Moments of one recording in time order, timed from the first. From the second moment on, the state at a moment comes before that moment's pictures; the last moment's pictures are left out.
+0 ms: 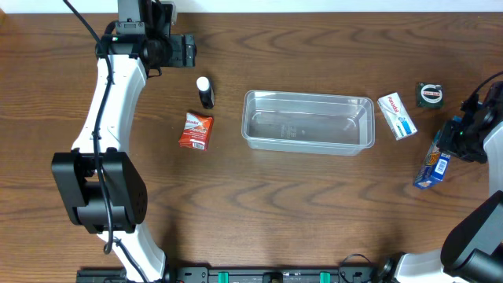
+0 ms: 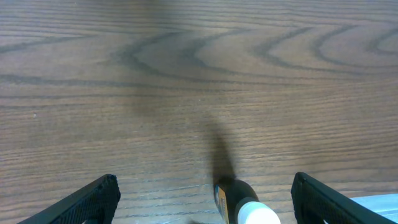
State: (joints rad) left arm -0.01 1.95 1.74 -0.71 0.20 0.01; right arm -0.49 1.65 1.19 -0.87 0.00 -0.05
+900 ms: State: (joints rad) left arm -0.01 1.95 1.74 -0.69 0.20 0.01; right arm -0.48 1.63 1.20 -0.91 -0.09 -0.03
